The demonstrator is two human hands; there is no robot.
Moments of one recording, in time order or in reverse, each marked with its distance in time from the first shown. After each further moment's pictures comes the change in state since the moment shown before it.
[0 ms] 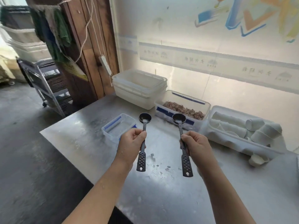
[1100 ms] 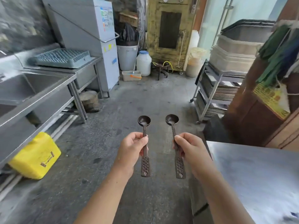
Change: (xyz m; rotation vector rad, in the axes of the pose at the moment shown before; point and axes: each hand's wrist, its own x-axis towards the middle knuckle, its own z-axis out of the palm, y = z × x) left_hand -0.127 -0.009 -0.582 -0.143 1.023 -0.024; right_hand -0.096 -0.068 0.663 -0.032 -1.137 -0.162
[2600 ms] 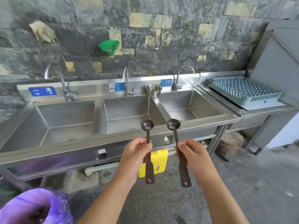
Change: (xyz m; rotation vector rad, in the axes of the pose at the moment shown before) left_hand 0.245 0.070 -0.474 -0.158 1.162 0.133; right_hand 0.355 -0.108 0.616 0.030 -1.139 -0.168
